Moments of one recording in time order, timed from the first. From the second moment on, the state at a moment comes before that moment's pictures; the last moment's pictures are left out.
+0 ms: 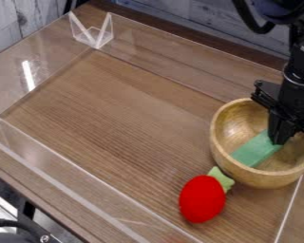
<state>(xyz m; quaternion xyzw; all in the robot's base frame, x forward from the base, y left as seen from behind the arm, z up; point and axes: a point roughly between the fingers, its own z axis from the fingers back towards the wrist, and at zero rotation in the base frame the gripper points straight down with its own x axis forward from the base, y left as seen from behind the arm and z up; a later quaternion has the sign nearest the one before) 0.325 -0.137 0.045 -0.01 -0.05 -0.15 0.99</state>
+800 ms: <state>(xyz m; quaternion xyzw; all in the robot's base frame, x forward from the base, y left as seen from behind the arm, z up) 0.341 -0.108 0.047 -0.02 -0.02 -0.14 0.99</state>
